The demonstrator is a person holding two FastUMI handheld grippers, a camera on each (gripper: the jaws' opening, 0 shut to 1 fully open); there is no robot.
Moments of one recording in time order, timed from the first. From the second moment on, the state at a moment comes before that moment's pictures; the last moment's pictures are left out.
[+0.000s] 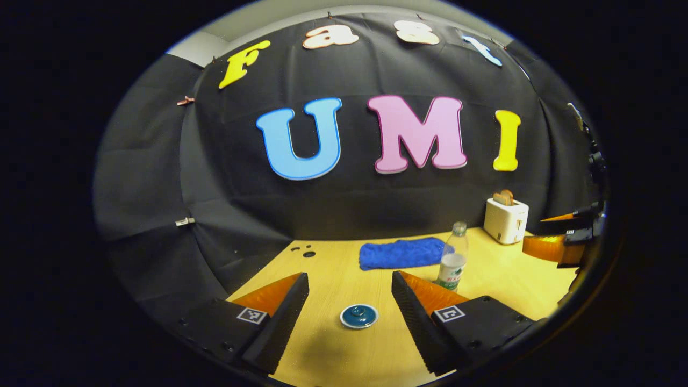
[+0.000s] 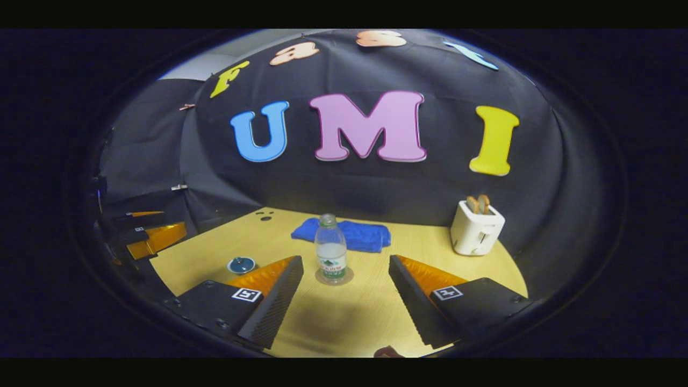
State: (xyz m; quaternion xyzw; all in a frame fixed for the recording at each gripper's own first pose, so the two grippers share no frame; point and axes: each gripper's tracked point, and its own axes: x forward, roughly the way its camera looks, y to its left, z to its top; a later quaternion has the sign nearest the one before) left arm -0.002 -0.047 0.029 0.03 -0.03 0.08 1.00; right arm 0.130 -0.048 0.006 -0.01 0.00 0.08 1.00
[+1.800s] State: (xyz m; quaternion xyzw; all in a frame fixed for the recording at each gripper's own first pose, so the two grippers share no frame) left arm -0.054 -0.024 0.087 0.00 -0.08 -0.03 1.00; right arm -0.039 -0.068 0.118 0.02 -0.06 -0.04 1.00
